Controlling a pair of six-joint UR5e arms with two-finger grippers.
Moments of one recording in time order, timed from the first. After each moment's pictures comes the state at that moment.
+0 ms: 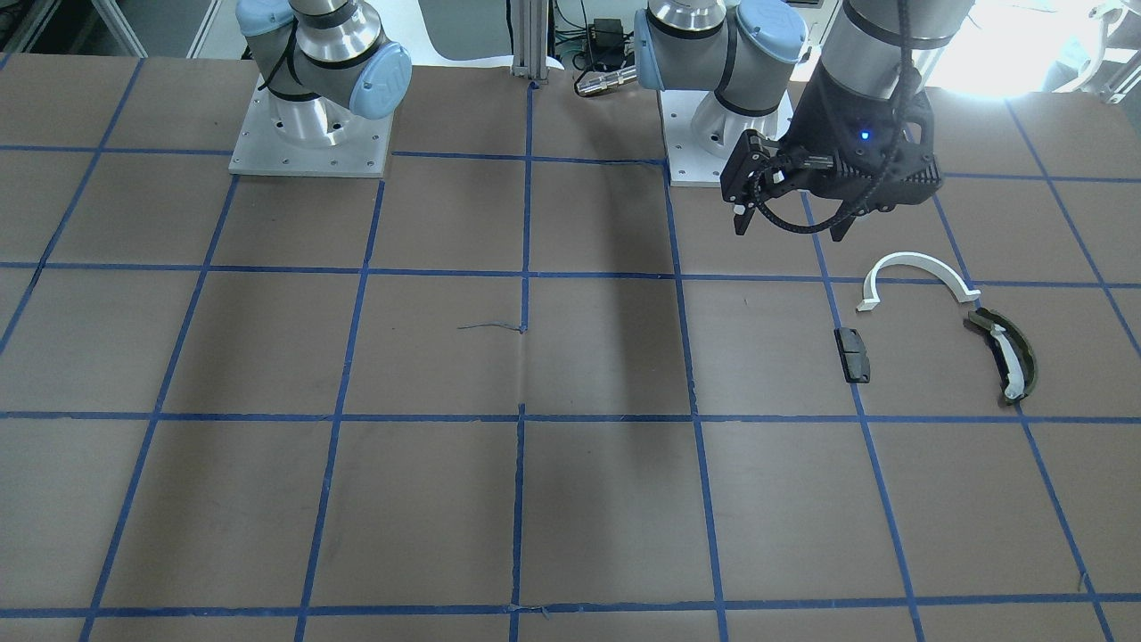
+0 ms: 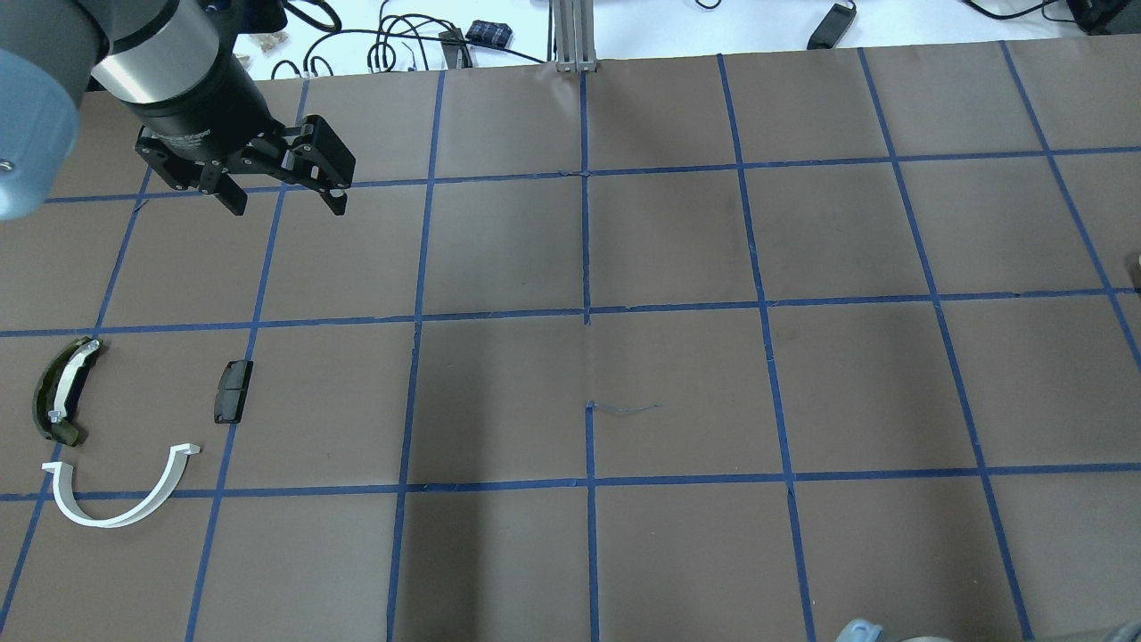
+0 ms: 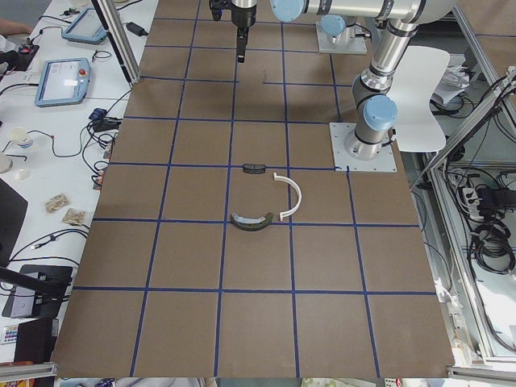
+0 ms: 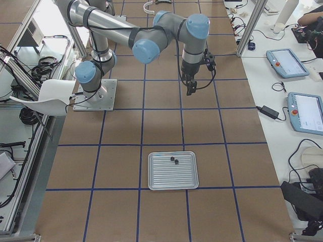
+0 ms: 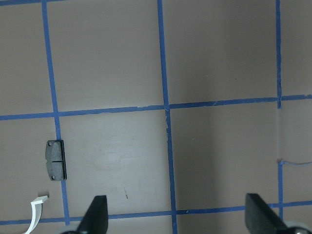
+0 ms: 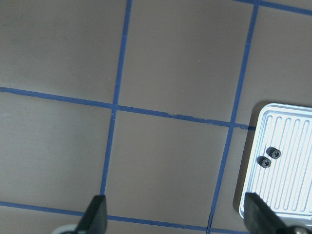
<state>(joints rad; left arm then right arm) -1.55 -1.55 -1.56 -1.55 1.57 0.07 0.93 -1.39 1.43 -1.60 -1.60 -0.76</state>
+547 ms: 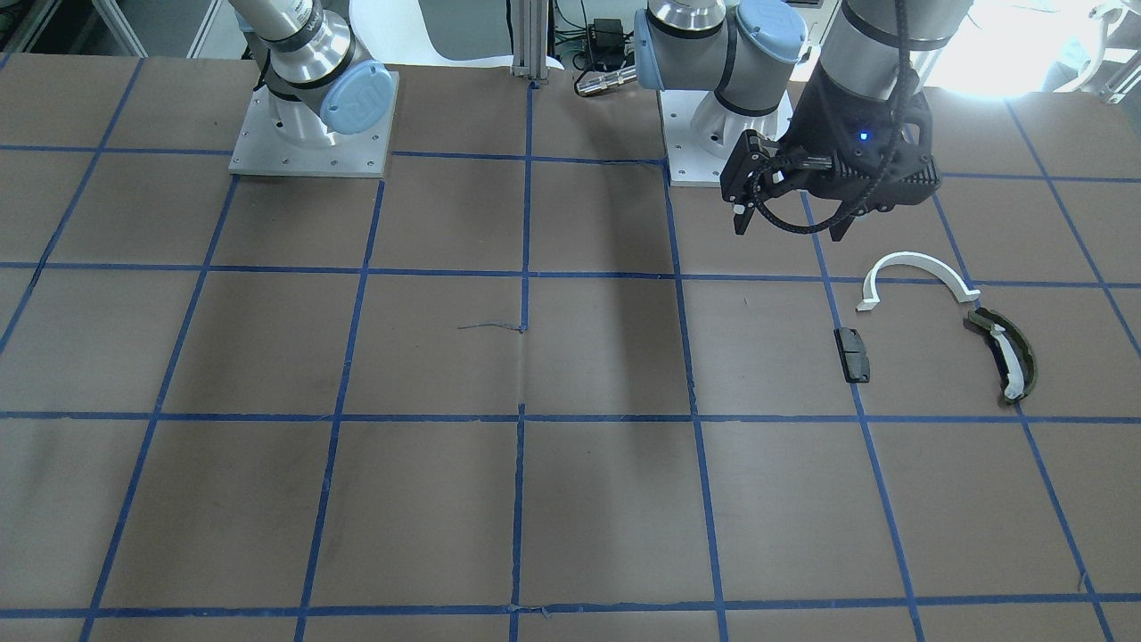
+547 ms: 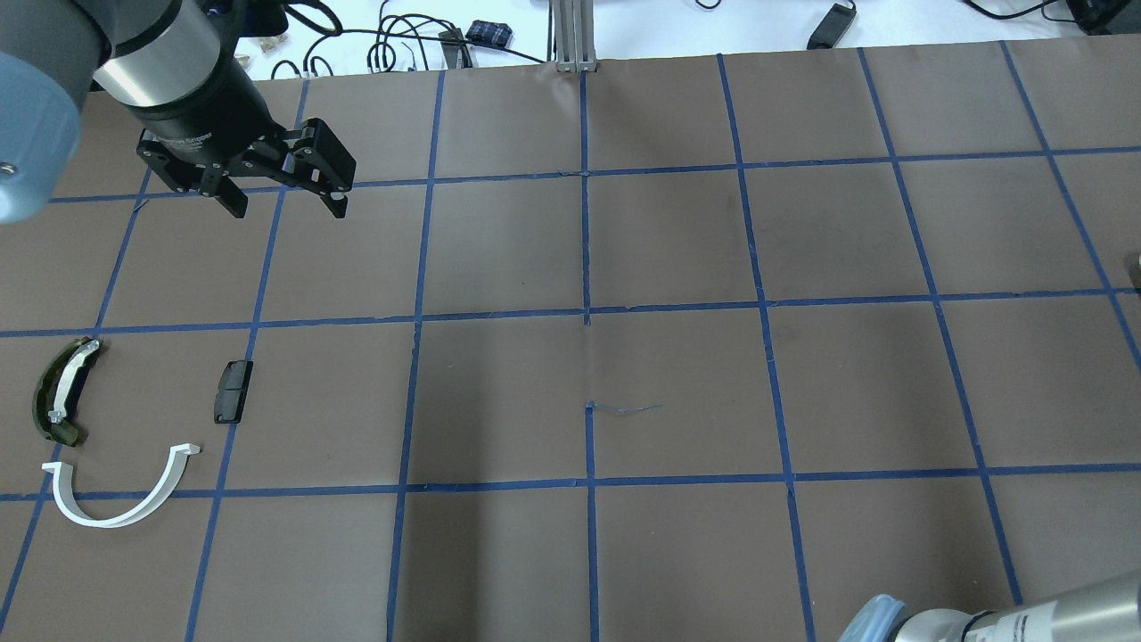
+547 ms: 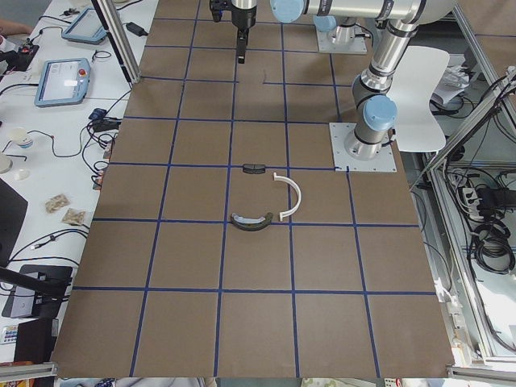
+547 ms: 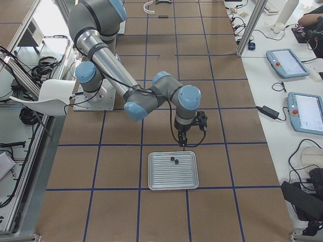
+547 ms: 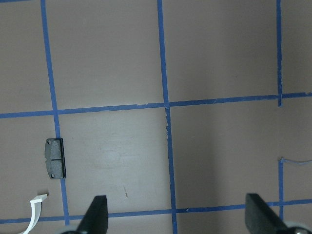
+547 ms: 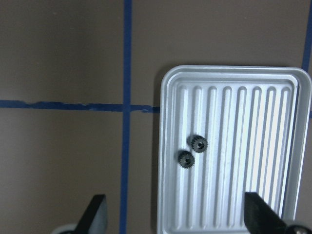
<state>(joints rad) -1.55 -1.55 -1.57 -1.54 1.57 0.08 0.70 -1.15 1.51 -1.98 -1.60 -0.92</state>
